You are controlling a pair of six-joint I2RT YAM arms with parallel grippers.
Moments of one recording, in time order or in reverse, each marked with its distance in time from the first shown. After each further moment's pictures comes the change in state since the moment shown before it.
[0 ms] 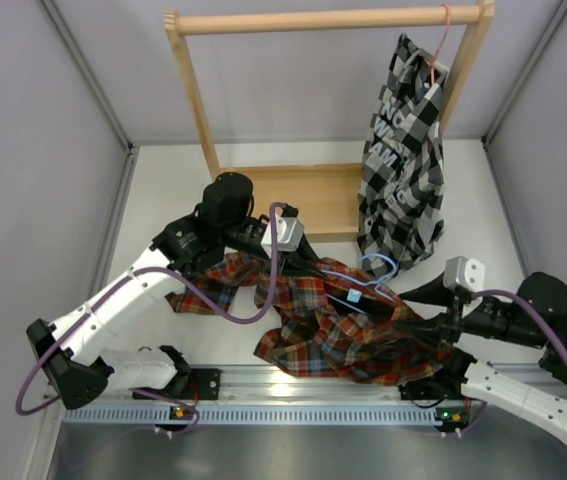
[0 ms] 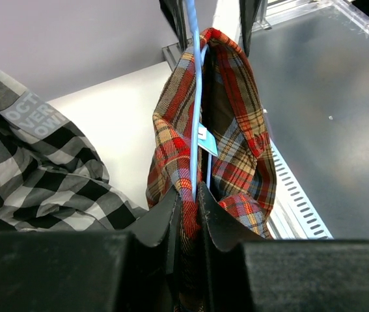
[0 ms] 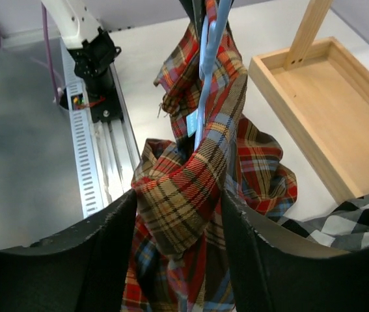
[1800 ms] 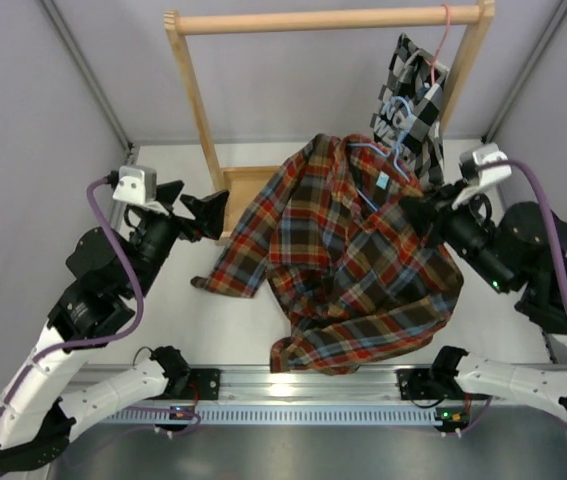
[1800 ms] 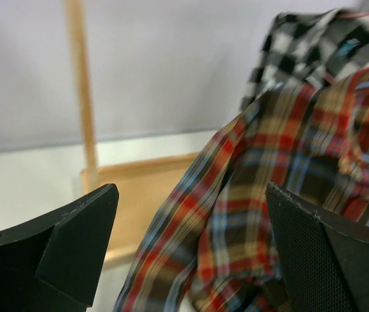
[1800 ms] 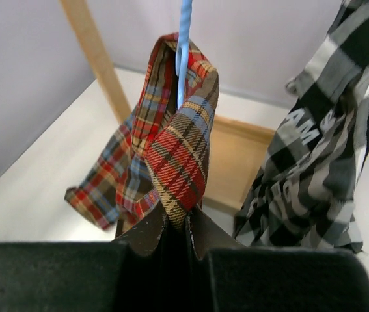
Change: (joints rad) left arm 0.009 -0.466 -0.059 0.080 -1.453 -0.549; right arm 0.000 0.404 0.343 0.154 0.693 0.229
